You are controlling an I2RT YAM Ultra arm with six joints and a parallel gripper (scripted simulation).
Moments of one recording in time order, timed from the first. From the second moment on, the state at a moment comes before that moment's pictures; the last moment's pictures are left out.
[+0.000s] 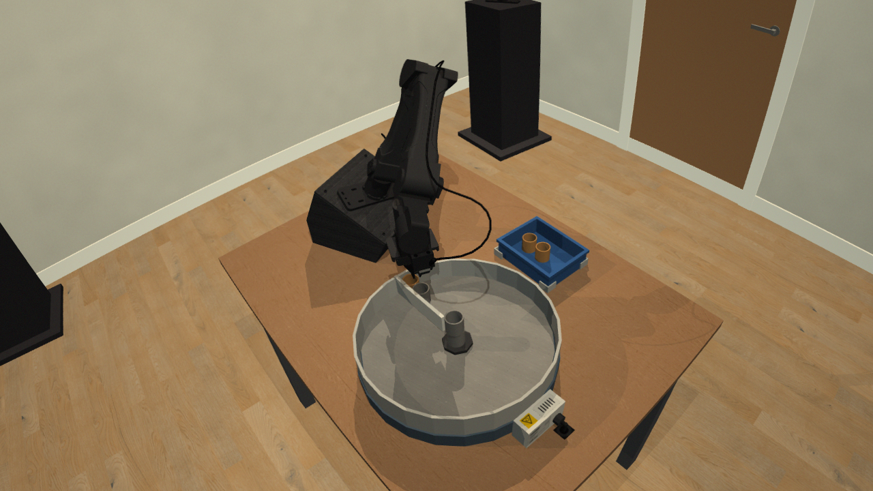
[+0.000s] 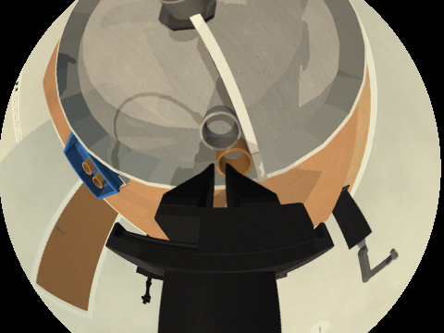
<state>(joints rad) -0.53 1.42 0.89 -0.76 -0.41 -0.12</state>
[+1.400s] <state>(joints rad) -0.53 1.43 0.91 -0.76 -0.41 -0.12</state>
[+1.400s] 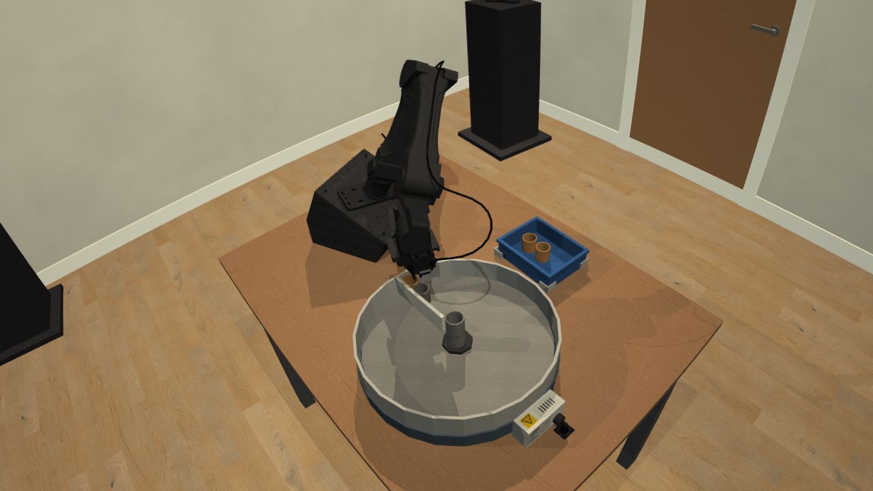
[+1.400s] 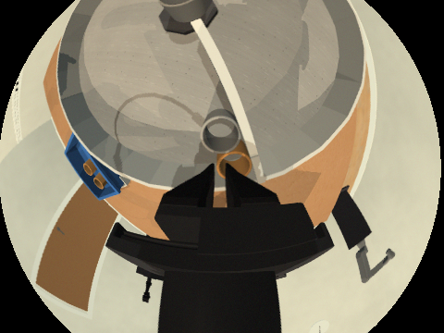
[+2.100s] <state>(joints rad) -0.52 1.43 0.91 -0.76 -0.41 -0.11</state>
